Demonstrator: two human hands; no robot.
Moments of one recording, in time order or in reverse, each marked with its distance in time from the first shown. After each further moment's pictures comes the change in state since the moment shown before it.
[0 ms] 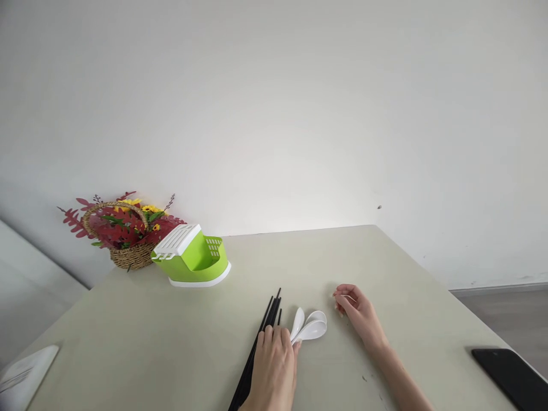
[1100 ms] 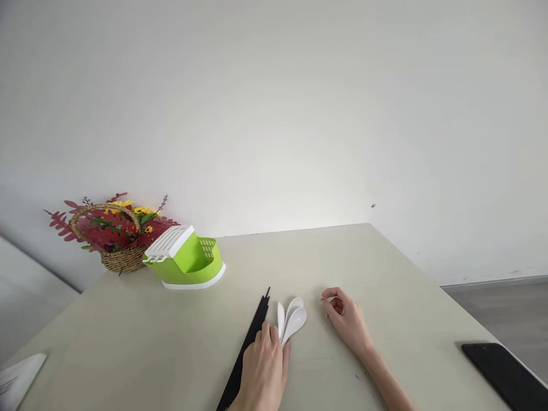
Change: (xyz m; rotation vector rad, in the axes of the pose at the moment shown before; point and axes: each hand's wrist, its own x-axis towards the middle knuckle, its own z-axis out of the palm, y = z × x) left_hand 0.003 -0.008 -0.009 0.000 -0.045 -0.062; right_hand -0.004 0.012 0.009 -0.267 -0.064 -0.108
